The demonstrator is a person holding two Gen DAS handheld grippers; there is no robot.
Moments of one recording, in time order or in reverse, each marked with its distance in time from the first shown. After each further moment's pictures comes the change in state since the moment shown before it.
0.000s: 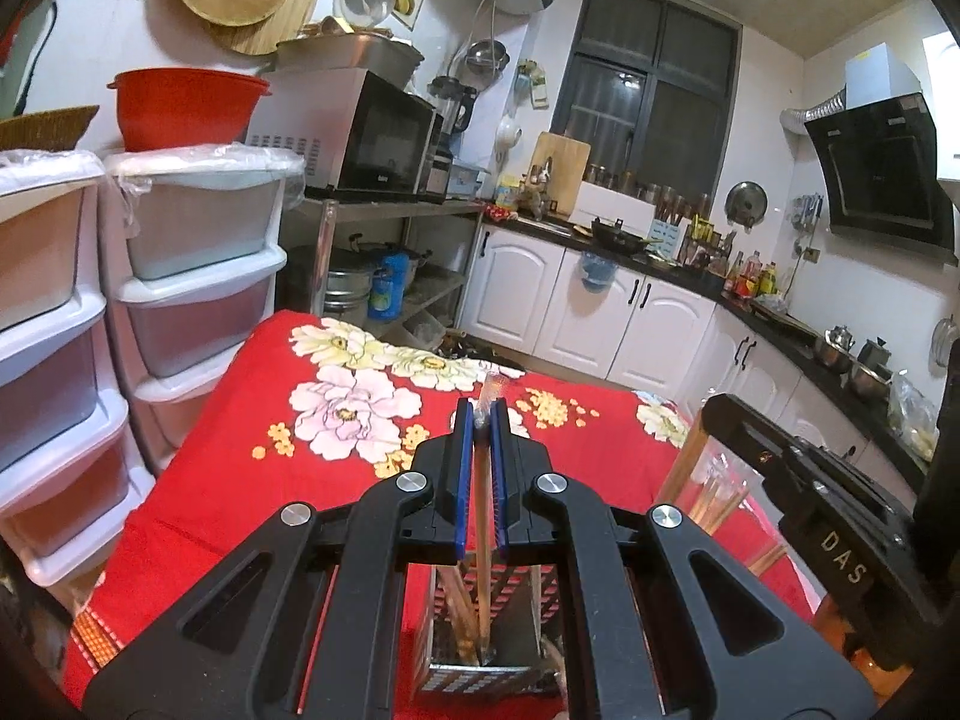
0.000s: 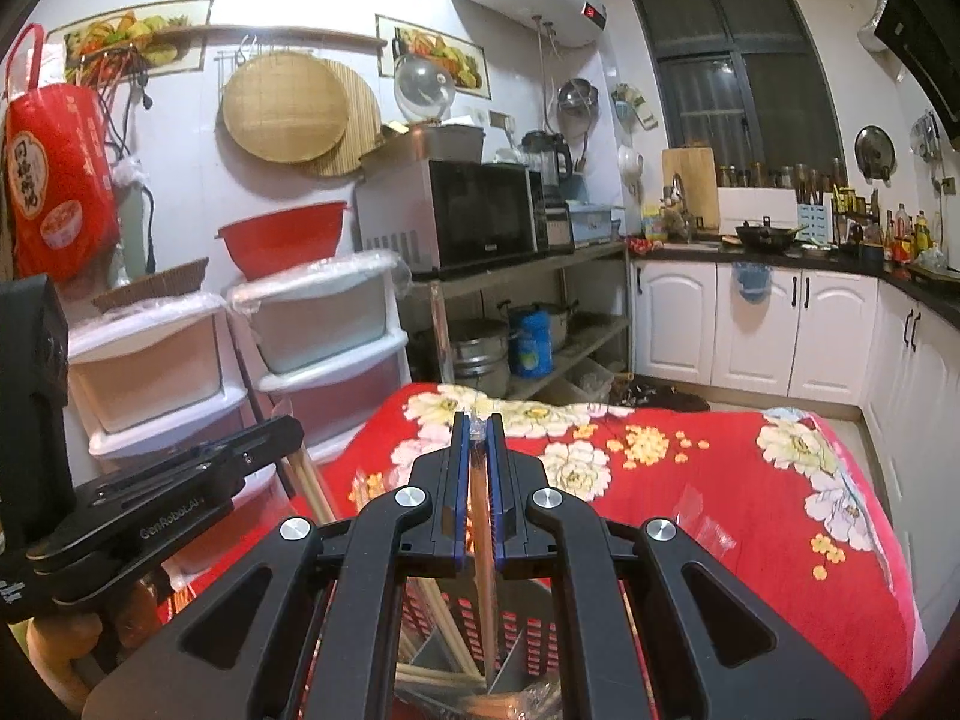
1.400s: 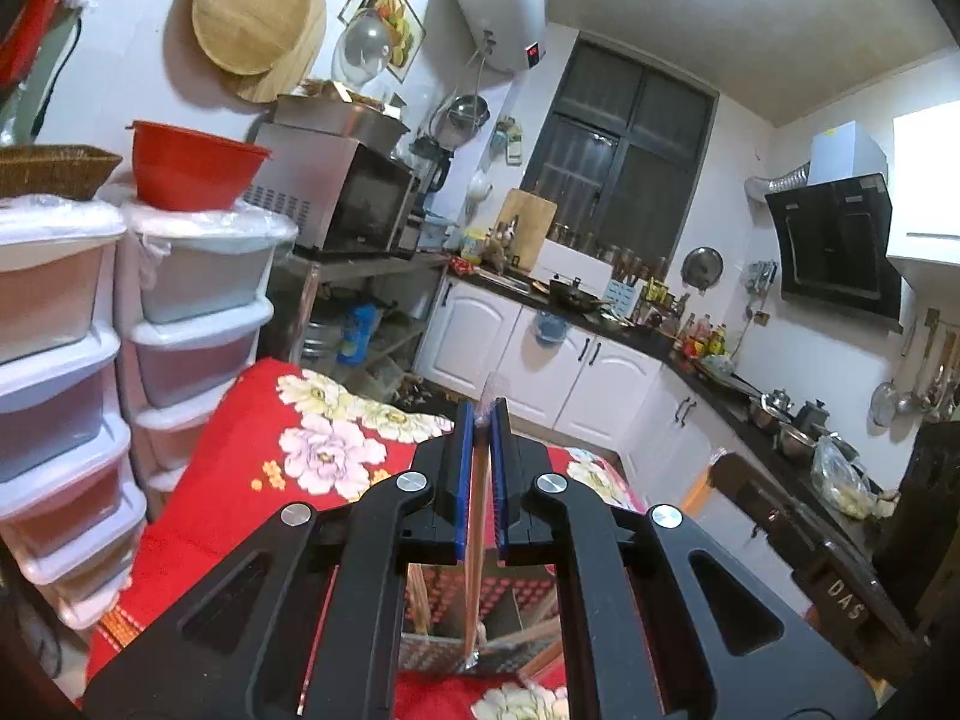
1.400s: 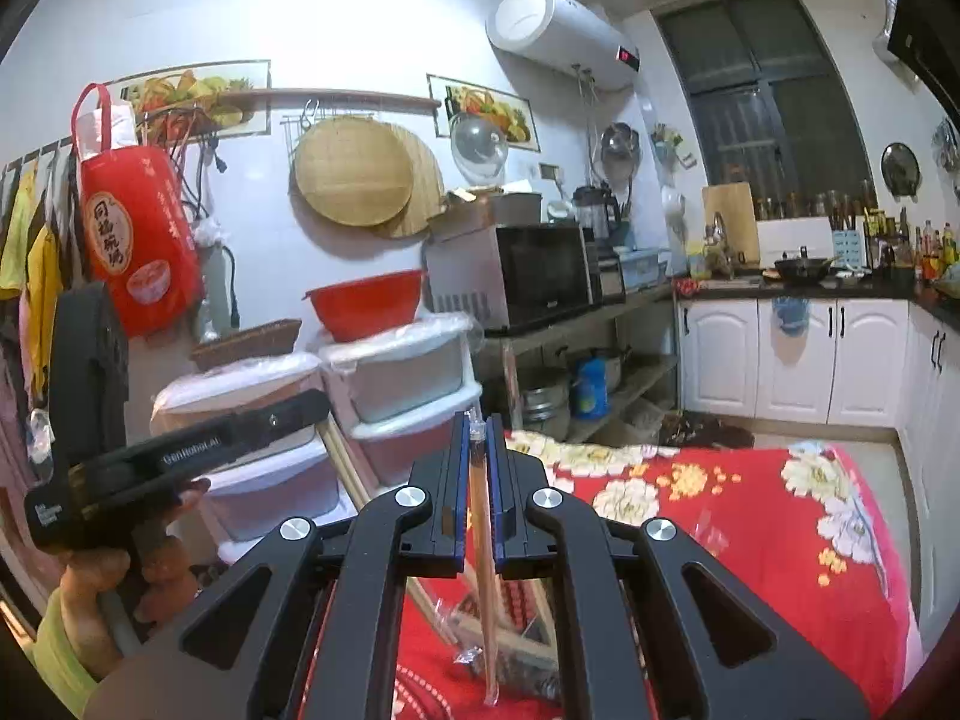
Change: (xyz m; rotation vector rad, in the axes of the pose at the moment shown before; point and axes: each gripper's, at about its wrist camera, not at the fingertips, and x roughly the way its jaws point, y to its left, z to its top) left arm -0.104 0.002 0.054 -0.070 -0.112 -0.108; right arm -0.109 0.032 0.054 0.008 -0.126 0.133
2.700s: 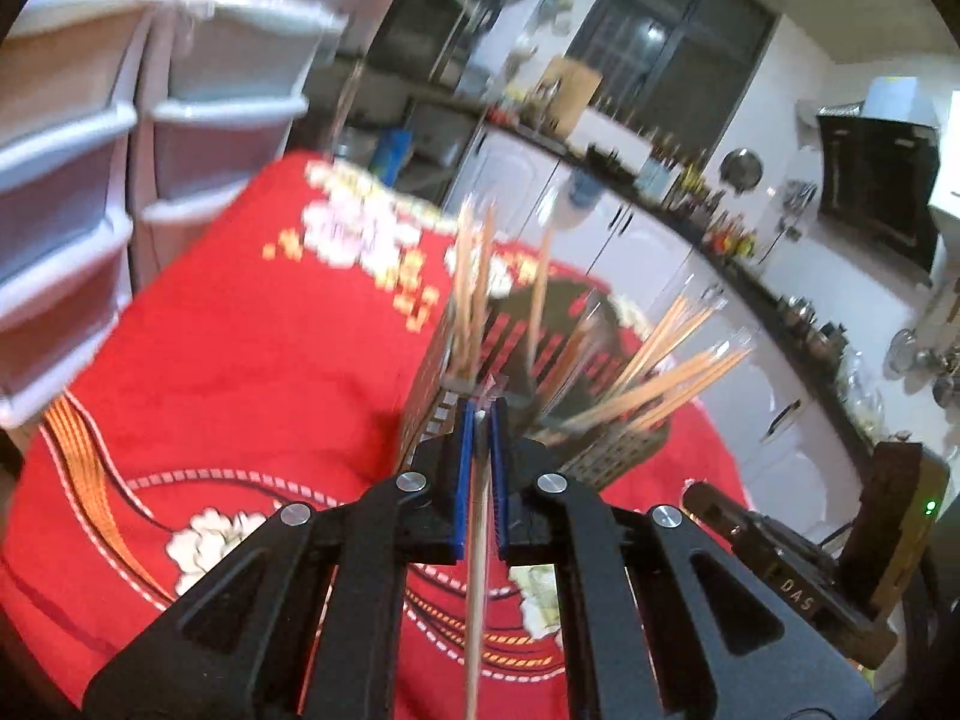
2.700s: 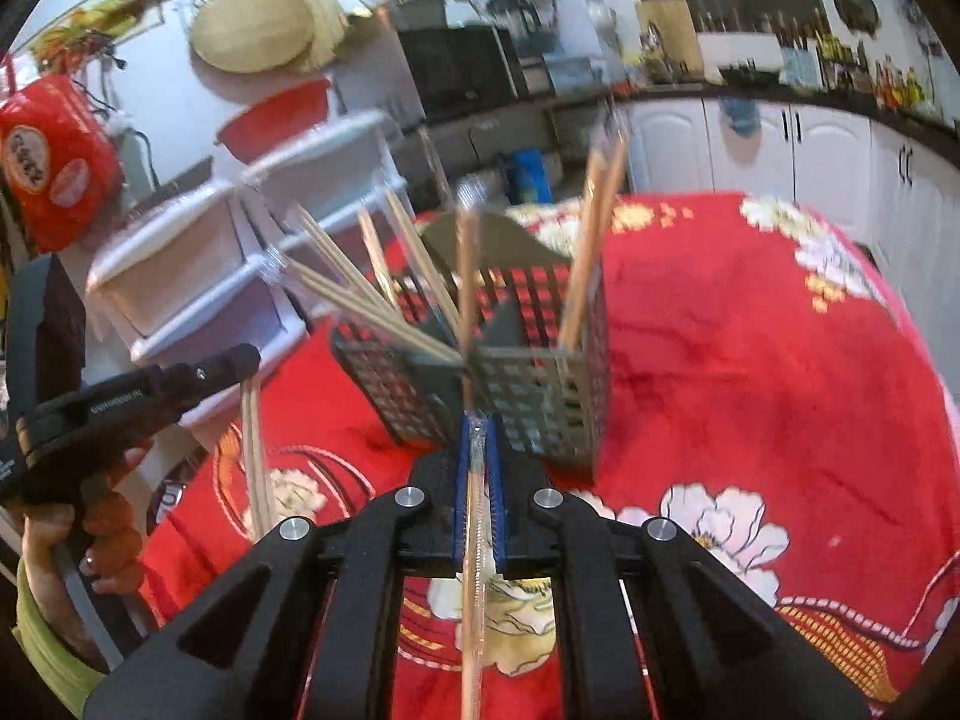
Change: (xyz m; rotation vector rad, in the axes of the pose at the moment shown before) left arm 0.016 0.043 -0.132 -0.108 0.310 0.027; right arm -0.005 -0.047 -0.166 0.167 0.378 -0.072
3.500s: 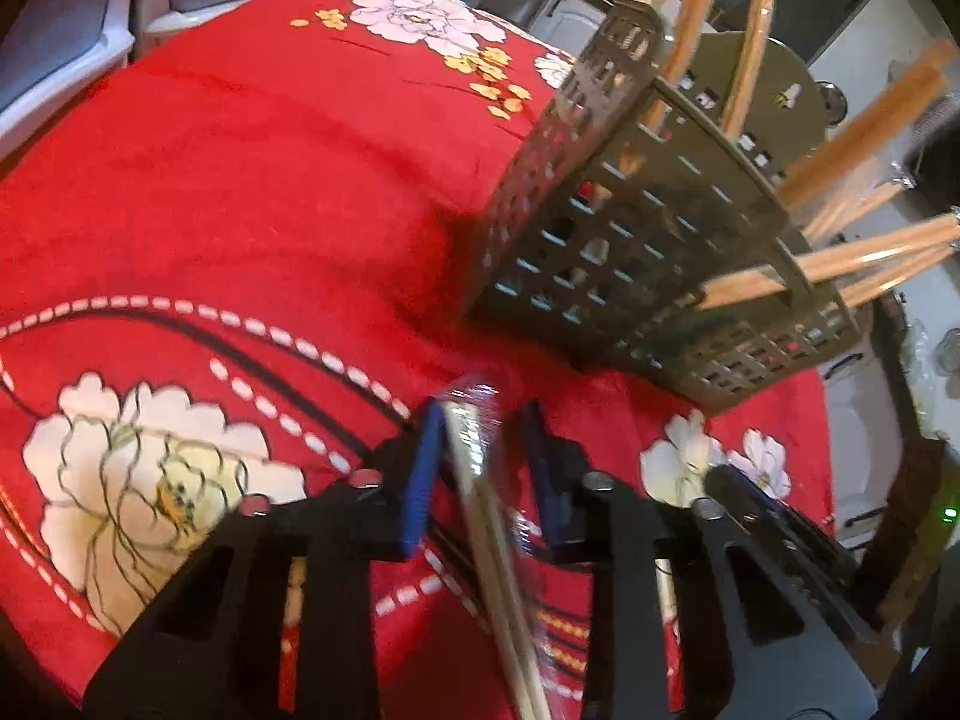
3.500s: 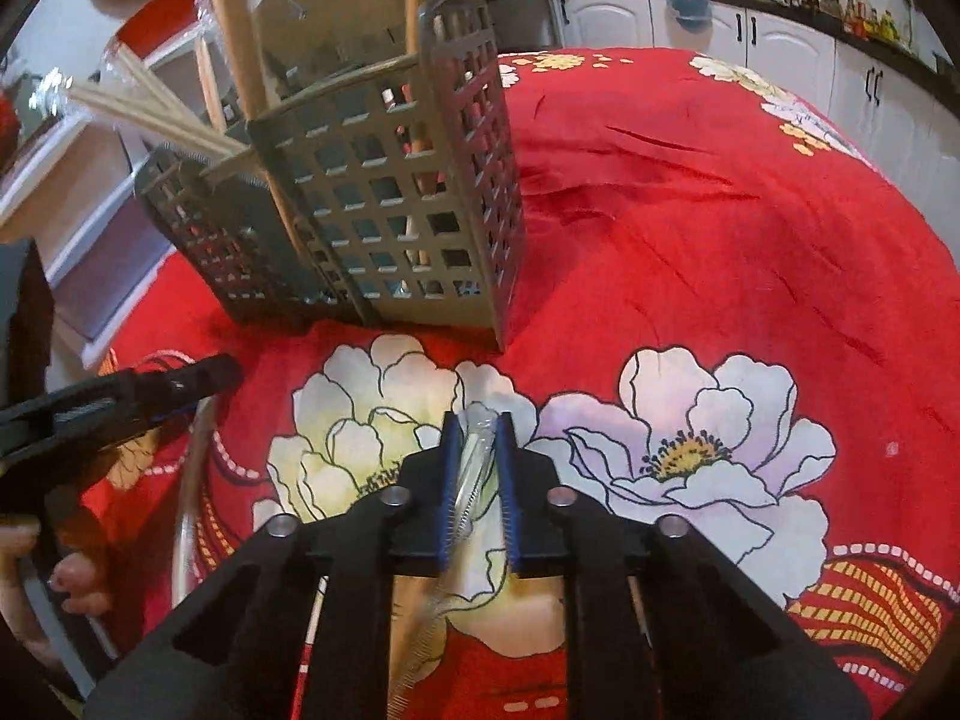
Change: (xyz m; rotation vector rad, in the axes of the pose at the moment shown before) left arm 0.127 0.045 -0.066 -0.131 0.359 0.112; right arm 0.096 -0.054 -0.064 0.106 0.291 -0.141
